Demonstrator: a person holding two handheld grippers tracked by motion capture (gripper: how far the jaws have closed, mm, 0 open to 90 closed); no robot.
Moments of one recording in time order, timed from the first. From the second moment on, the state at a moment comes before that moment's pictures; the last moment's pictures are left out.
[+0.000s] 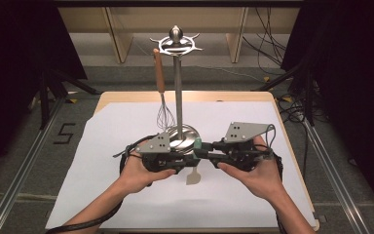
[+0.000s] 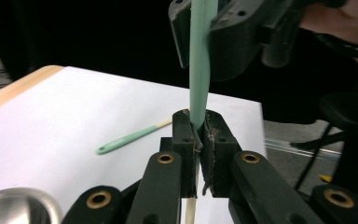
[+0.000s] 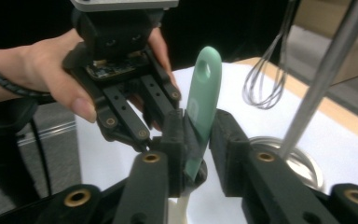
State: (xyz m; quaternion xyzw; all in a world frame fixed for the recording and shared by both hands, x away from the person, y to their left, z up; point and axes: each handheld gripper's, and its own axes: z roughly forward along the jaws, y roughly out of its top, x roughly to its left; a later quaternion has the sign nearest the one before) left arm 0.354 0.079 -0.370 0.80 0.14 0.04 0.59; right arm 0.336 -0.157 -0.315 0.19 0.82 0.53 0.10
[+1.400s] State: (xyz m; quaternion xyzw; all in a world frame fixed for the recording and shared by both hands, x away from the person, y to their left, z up) left arm 0.380 0.097 -0.323 0.76 0.20 0.15 0.60; right arm 0.330 -0.192 -0.359 0.34 0.78 0.47 0.23
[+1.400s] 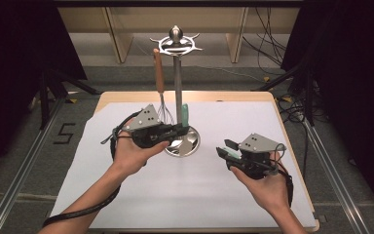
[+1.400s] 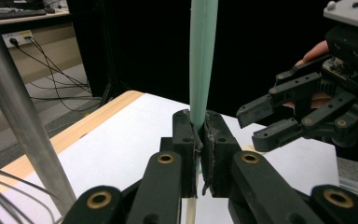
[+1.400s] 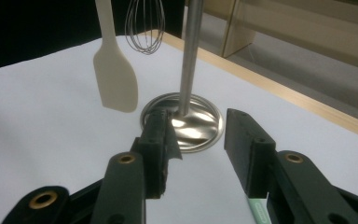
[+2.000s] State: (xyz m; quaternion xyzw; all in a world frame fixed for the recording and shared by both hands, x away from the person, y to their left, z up) left arm 0.400 0.097 -0.299 0.76 0.19 0.14 0.60; right arm 0.331 -0.205 -0.375 0.38 0.77 0.47 0.23
